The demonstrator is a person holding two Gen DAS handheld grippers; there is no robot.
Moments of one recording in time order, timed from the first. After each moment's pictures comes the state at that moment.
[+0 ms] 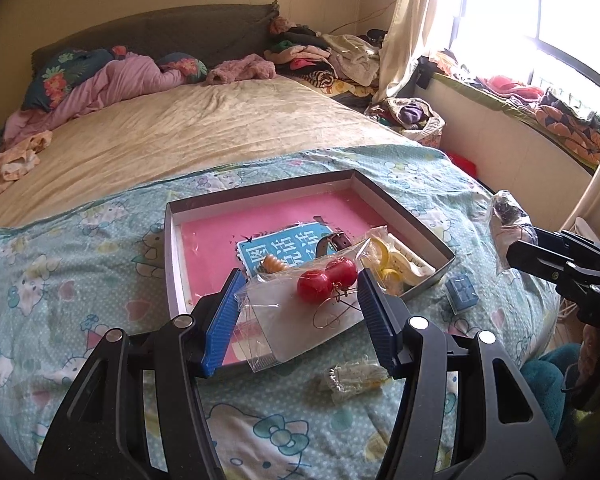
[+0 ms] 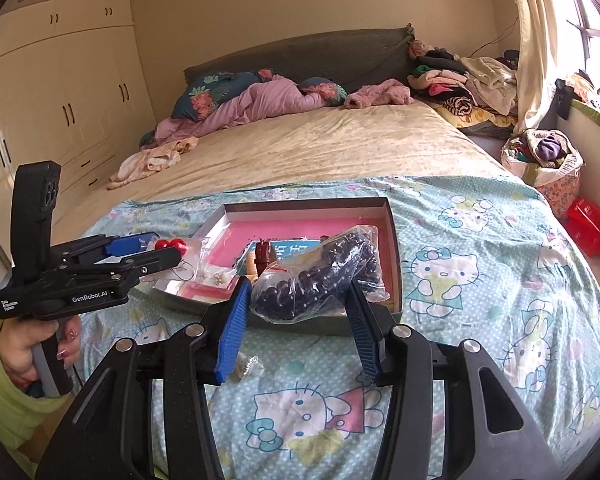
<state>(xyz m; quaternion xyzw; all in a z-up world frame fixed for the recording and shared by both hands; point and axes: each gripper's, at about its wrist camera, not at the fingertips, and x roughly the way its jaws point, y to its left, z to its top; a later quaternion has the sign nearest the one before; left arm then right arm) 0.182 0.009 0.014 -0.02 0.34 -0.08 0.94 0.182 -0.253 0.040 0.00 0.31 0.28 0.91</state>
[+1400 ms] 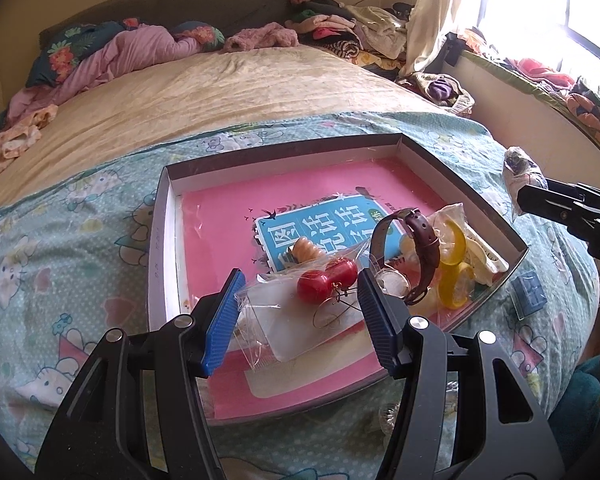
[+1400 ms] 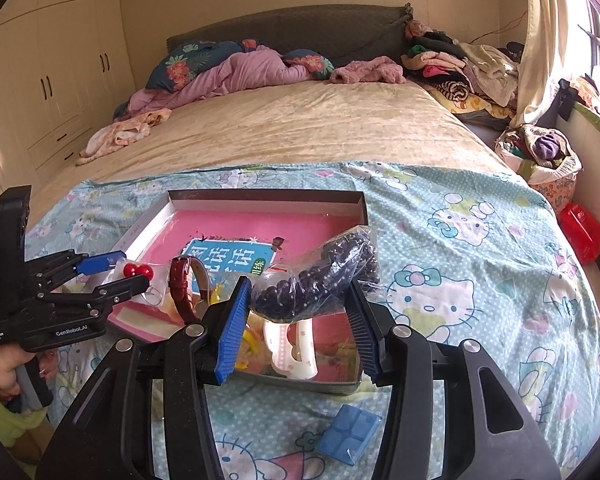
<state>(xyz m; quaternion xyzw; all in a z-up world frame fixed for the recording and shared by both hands) 0.235 0.022 -0.042 -0.02 0.39 -0.04 0.92 0.277 -0.233 0.001 -0.05 0.36 0.26 0.90</state>
